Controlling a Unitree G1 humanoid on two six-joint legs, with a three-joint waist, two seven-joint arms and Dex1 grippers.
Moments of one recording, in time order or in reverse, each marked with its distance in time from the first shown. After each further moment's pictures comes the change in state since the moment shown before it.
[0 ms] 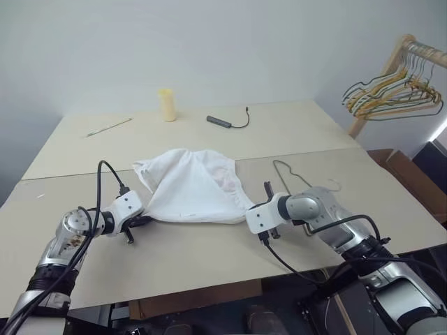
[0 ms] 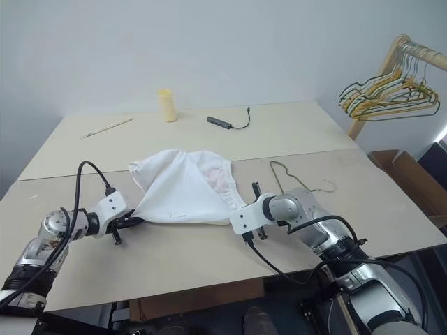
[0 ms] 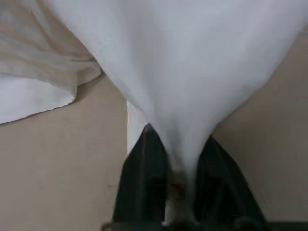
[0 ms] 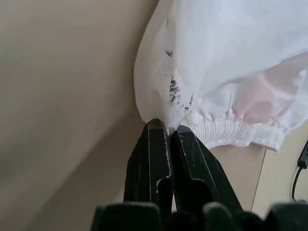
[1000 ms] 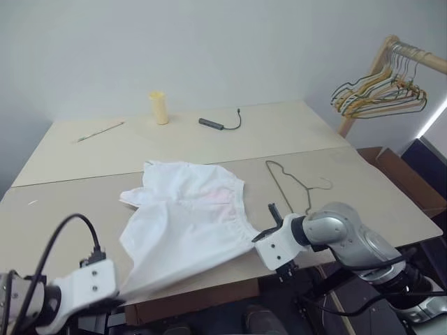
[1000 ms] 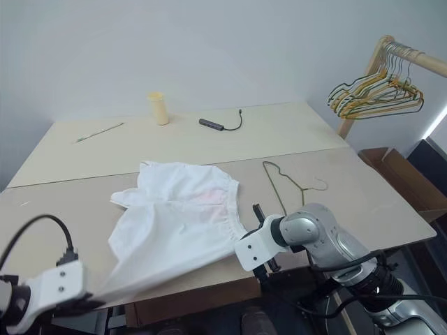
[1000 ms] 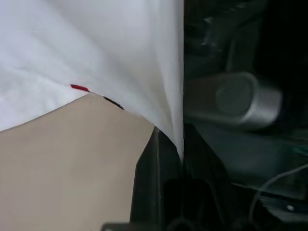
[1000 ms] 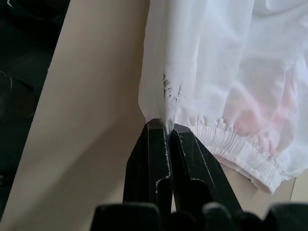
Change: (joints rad) left arm 1.087 0.234 0.636 -1.314 -0.172 0.671 -0.316; right arm 0.191 -0.183 -0.022 -0.455 0.150 0.118 0.228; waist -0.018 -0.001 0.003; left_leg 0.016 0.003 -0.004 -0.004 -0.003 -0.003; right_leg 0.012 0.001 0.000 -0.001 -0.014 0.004
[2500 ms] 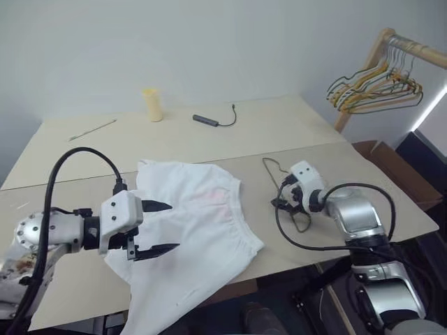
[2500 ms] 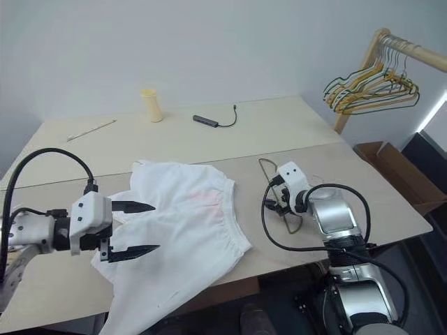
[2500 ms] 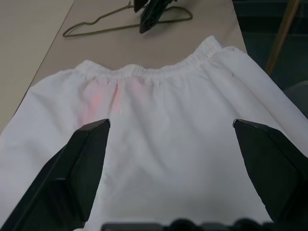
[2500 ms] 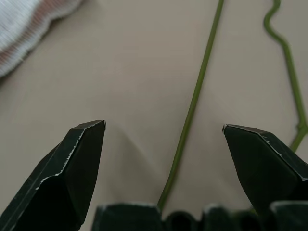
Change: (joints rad) left arm -0.802 -0.074 -0.396 0.399 -0.277 -0.257 0.164; right arm -0.201 0.359 -0.411 0.595 0.354 0.934 -0.593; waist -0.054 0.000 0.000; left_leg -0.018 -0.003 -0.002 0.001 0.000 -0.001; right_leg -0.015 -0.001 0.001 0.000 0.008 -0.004
